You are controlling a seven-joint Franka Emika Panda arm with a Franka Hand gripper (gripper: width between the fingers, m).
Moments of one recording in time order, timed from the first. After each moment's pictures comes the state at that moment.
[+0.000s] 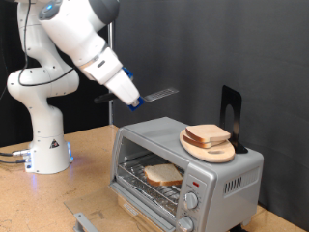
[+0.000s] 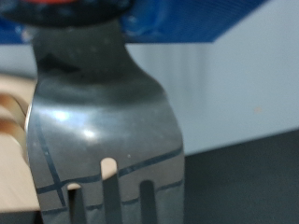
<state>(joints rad) 0.07 -0.32 -0.14 -2.38 0.76 2.01 -0.92</state>
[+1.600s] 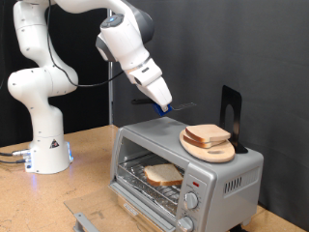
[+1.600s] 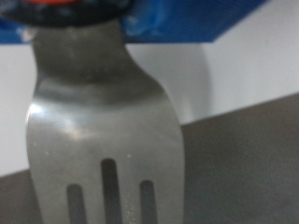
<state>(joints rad) 0.14 -0.38 0.20 -2.59 0.79 2.39 -0.69</state>
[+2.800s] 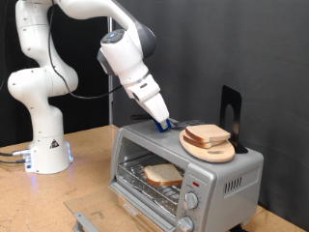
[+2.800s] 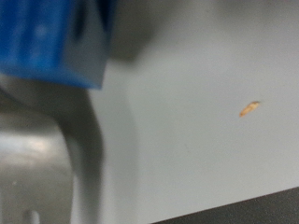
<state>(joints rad) 0.14 -0.31 0.21 -2.62 0.82 2.48 -0.74</state>
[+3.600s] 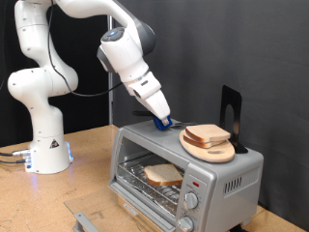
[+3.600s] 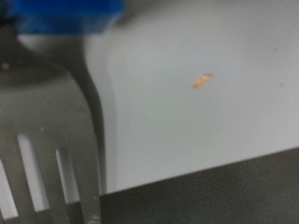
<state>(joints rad) 0.14 -0.35 0.22 -2.62 0.81 2.43 -0.73</state>
